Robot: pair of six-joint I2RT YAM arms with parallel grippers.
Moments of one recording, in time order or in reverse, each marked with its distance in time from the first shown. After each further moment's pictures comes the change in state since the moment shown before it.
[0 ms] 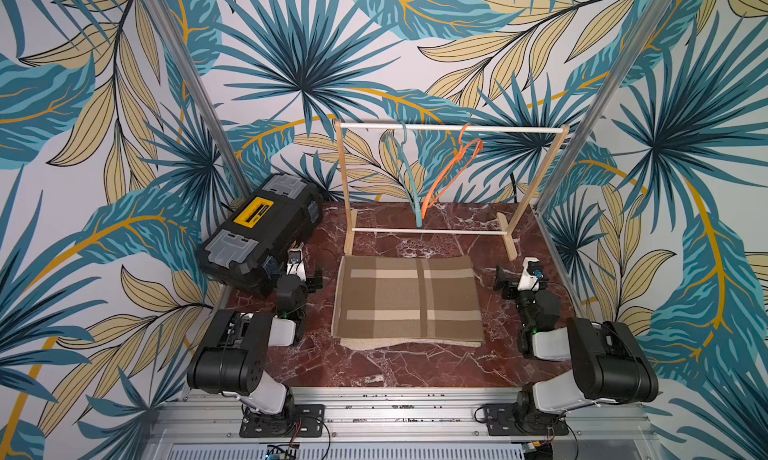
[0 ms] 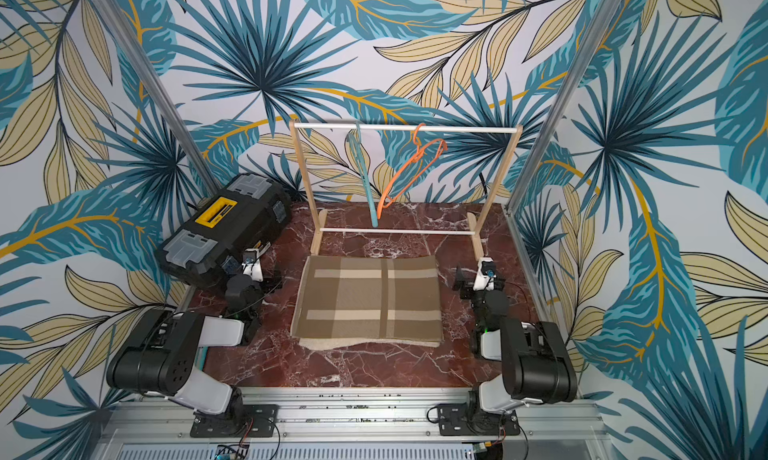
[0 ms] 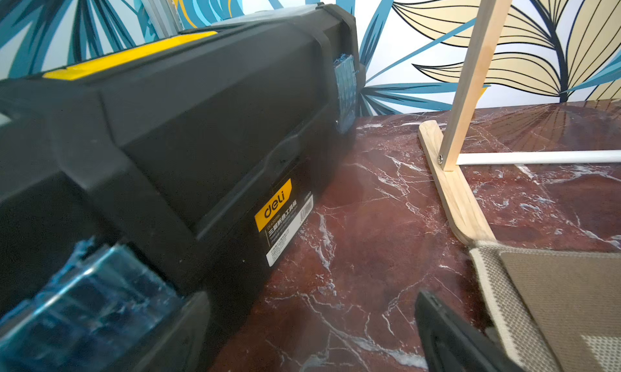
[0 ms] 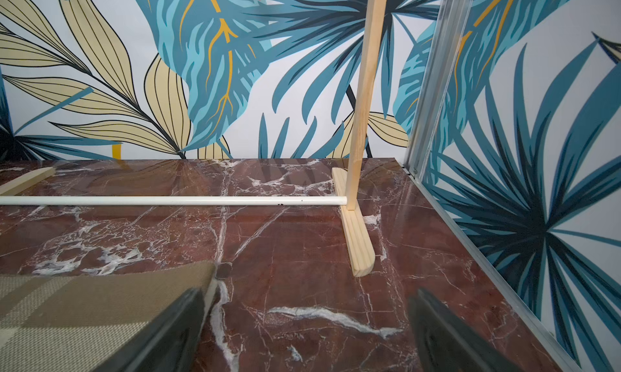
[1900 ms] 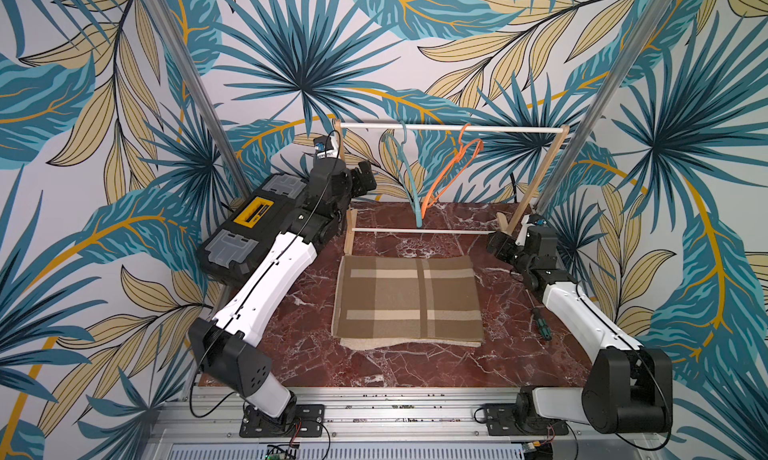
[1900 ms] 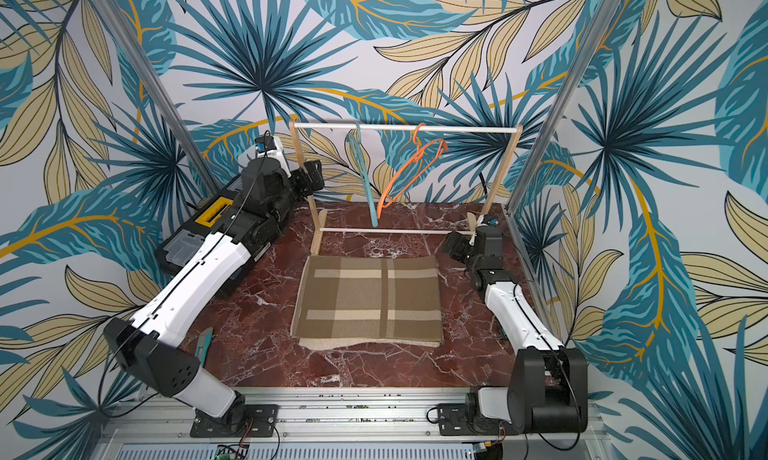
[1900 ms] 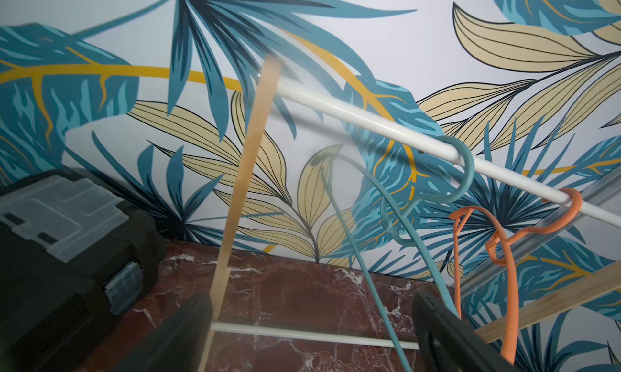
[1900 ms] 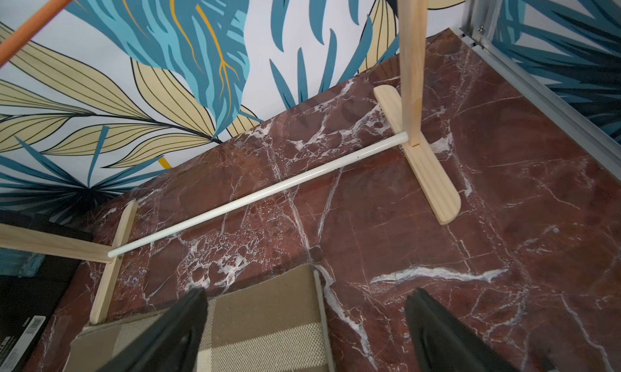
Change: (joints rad) left arm -0.377 0.098 1.440 -1.303 -0.049 -0.542; right arm 0.142 -0.170 0.700 -1.334 0.054 0.447
